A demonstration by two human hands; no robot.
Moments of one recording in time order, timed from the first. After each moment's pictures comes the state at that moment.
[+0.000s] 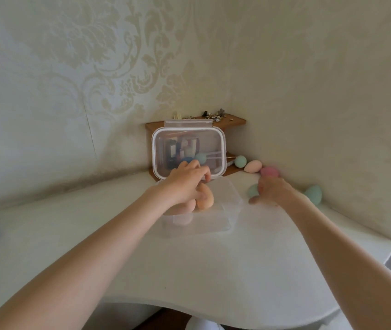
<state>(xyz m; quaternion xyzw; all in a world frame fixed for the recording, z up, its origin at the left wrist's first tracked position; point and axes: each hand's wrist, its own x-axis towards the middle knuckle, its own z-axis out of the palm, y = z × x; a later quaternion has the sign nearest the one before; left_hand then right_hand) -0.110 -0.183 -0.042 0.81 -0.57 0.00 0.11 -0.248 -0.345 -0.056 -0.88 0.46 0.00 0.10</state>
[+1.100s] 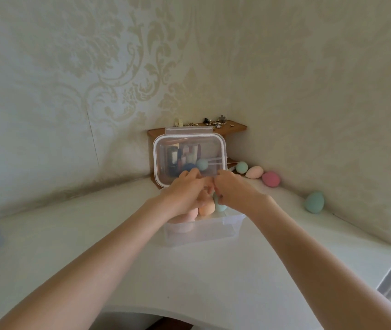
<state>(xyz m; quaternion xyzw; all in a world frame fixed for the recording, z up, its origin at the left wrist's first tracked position) -0.113 -0.175 -0.048 0.81 -0.58 0.01 0.10 -0.207 -0.269 -0.029 -0.98 0.18 -0.01 -0.13</state>
